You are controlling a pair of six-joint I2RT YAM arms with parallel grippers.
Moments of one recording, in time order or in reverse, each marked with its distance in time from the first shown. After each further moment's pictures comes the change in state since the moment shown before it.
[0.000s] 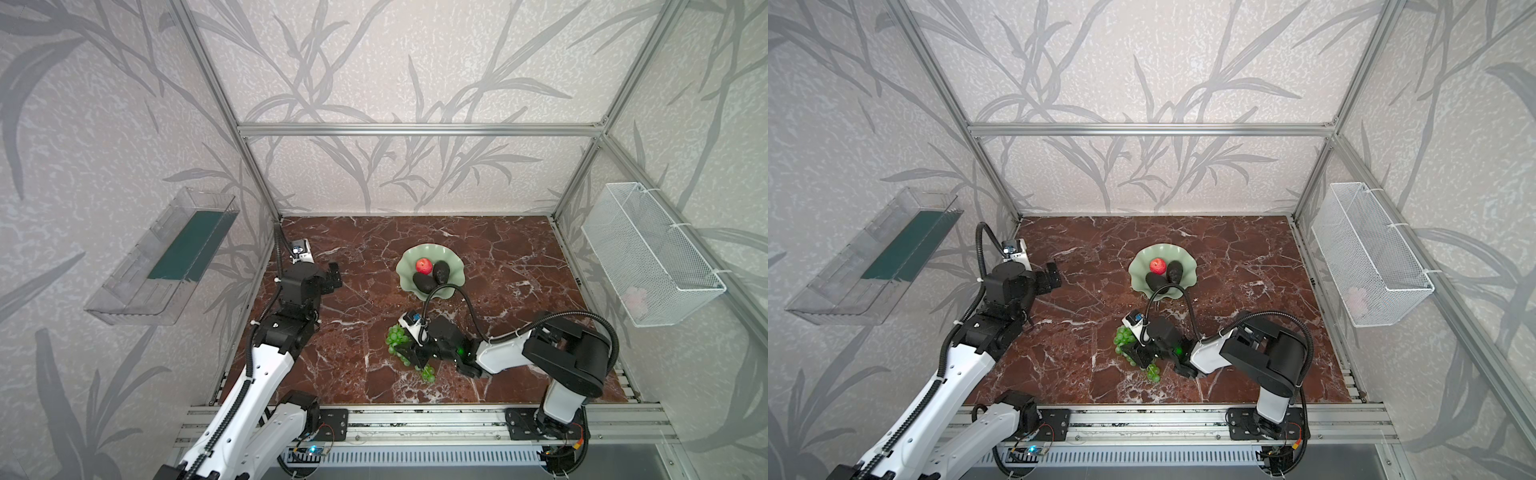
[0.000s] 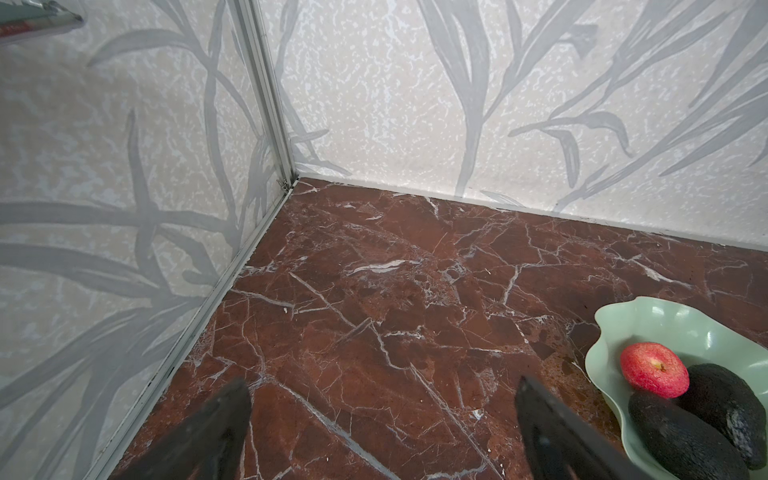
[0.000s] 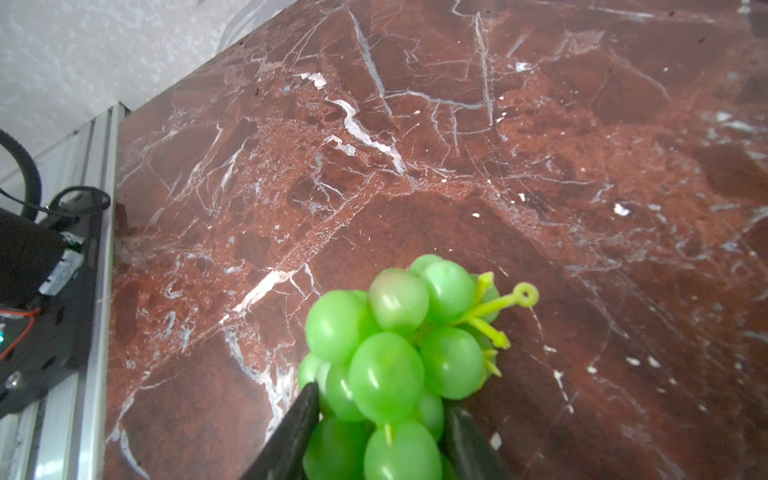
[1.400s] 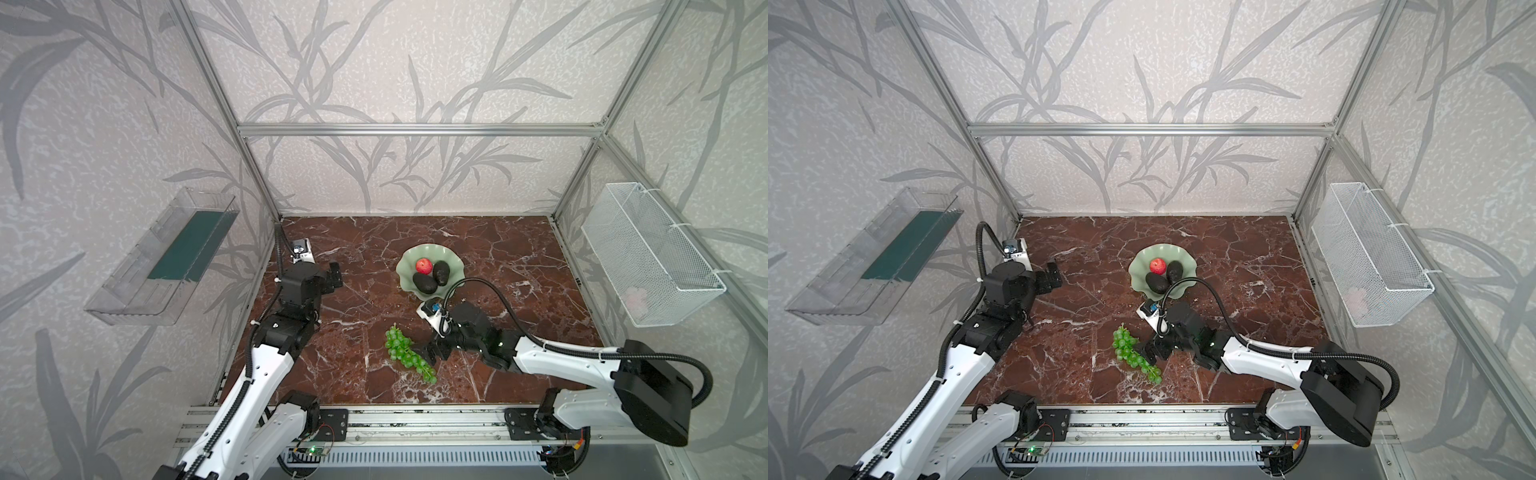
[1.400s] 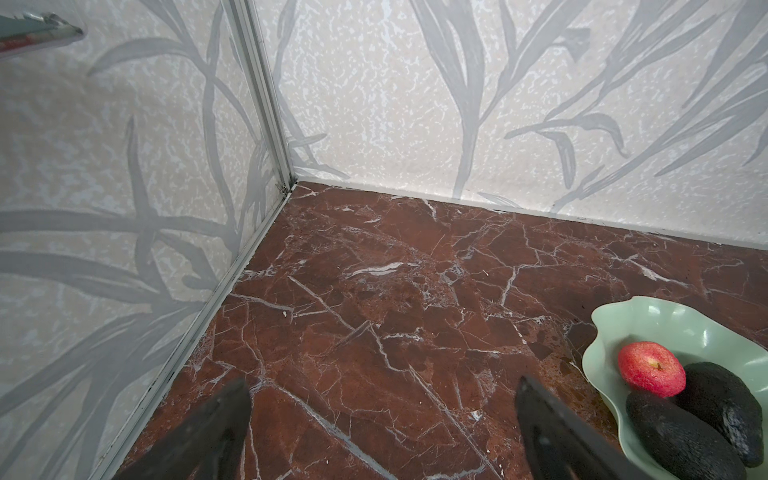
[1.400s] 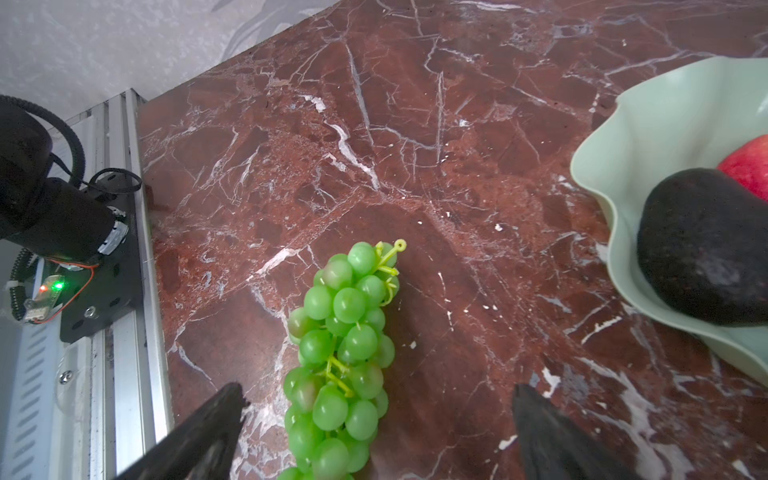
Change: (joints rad) left arm -0.006 -0.001 0.006 0.000 -0.004 0.008; right arm -0.074 -0.426 -0.026 -0.426 -0.044 -0.147
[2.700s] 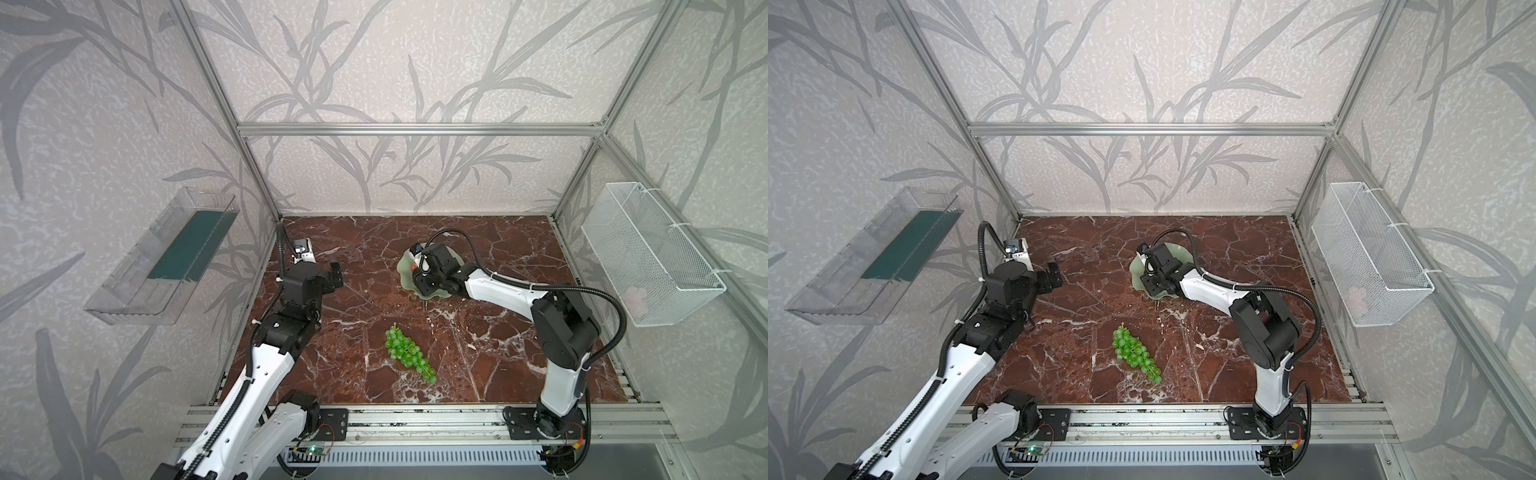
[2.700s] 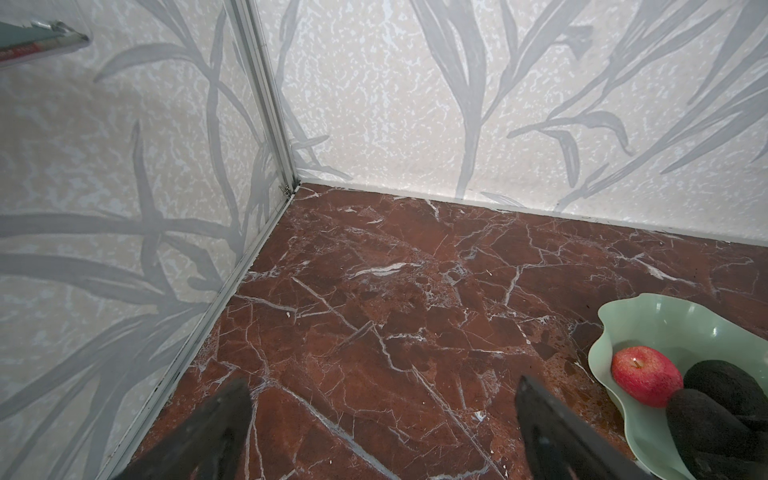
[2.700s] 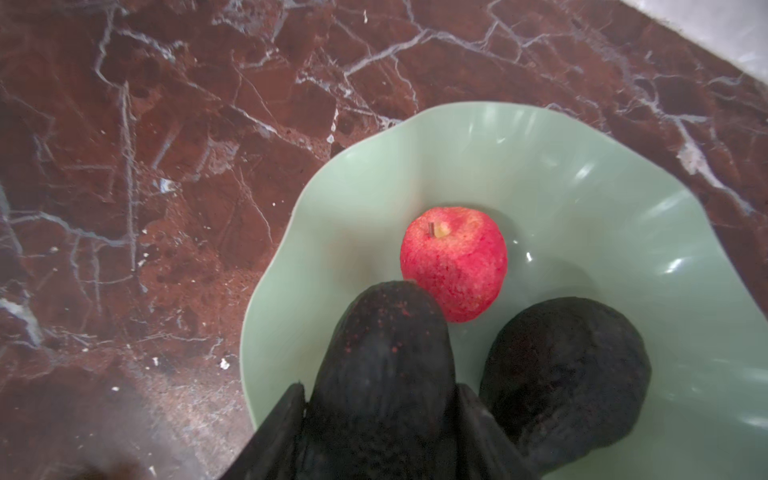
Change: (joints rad) left arm -0.018 0.002 0.000 0.000 -0.025 0.018; right arm -0.260 0.575 0.764 -0.502 0.234 -0.107
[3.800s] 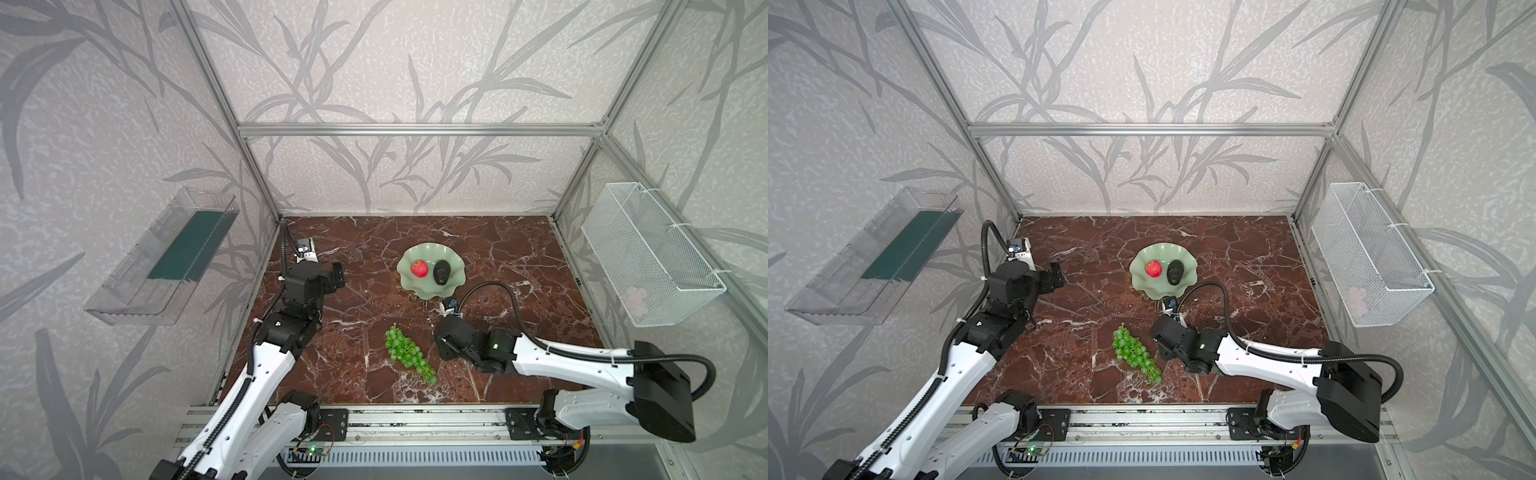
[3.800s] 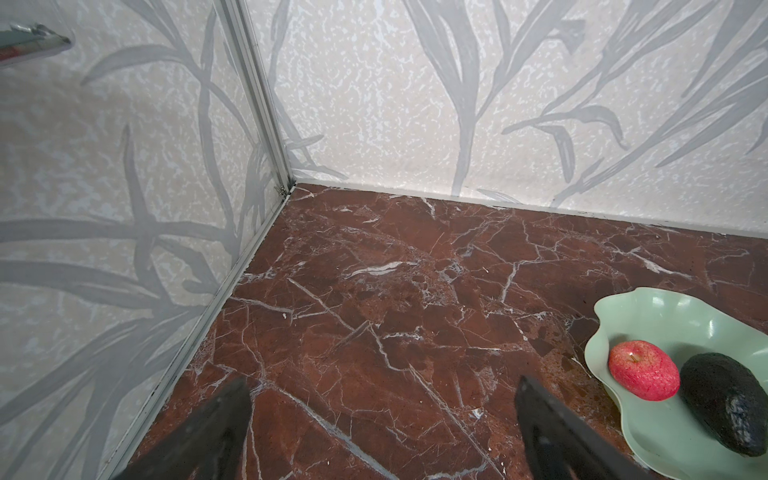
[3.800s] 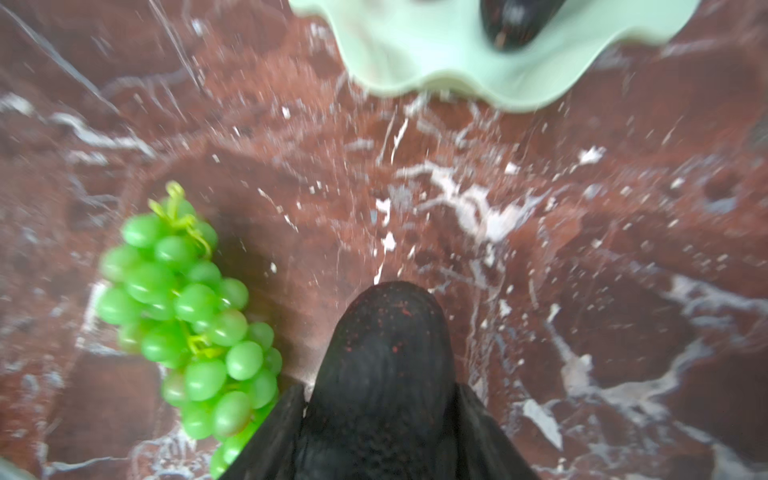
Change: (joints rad) left arm -0.012 0.011 0.005 0.002 -0.001 0.008; right arm 0.379 -0.631 -0.546 -0.161 0.313 0.692
